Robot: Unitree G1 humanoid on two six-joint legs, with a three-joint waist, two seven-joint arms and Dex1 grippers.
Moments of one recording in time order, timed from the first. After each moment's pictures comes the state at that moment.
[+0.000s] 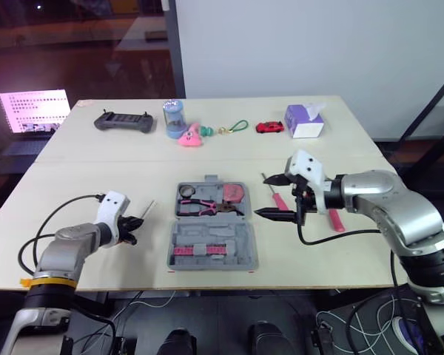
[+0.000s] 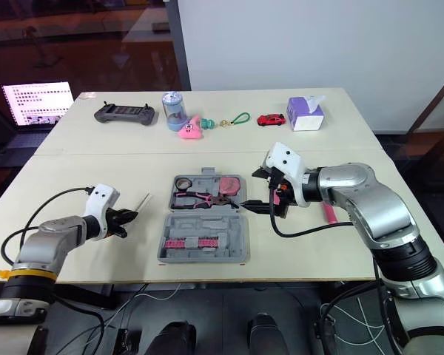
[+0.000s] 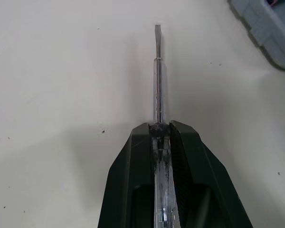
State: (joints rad) left arm -0.37 0.64 0.09 0.27 -0.23 0.62 -0.73; right arm -0.61 -0.80 0.14 -0.27 0.41 0.78 0.98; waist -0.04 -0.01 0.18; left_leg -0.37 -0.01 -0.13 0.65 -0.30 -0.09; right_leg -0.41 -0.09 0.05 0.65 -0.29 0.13
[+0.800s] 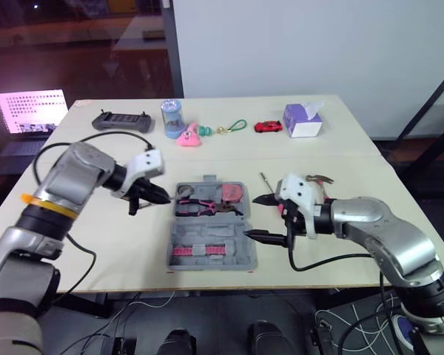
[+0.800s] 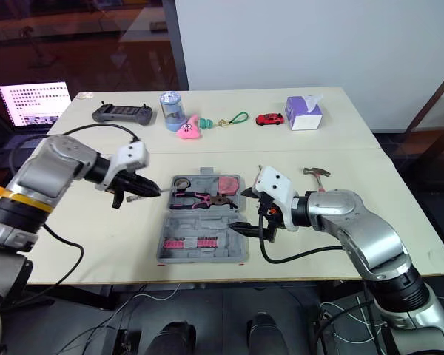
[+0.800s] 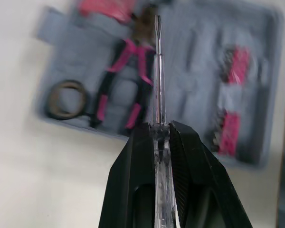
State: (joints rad) left arm -0.93 0.81 -0.45 0.34 -0.04 0.41 -1.45; right arm -0.43 -0.74 0.13 -0.48 0.45 0.83 0.86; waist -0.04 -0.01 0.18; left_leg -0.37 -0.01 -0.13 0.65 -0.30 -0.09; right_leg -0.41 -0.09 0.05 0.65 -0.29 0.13
